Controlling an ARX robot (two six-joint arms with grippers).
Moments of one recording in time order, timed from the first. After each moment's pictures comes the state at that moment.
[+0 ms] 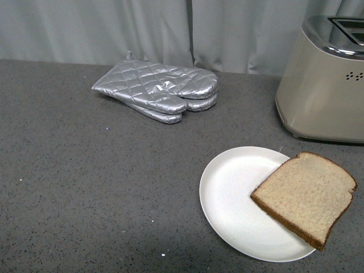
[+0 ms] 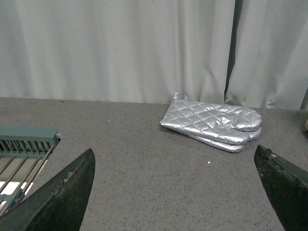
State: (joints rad) left arm 0.00 0.00 0.02 0.00 0.00 0.00; right arm 0.08 0.65 0.05 -0.13 0.19 0.69
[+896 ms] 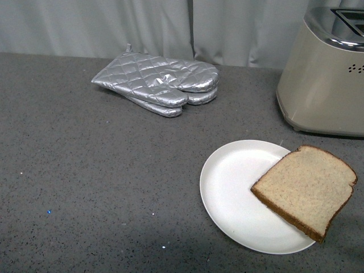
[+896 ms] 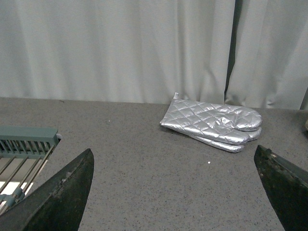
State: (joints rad) left arm 0.00 0.00 0.02 0.00 0.00 0.00; right arm 0.24 1.73 0.05 0.96 0.34 0.85
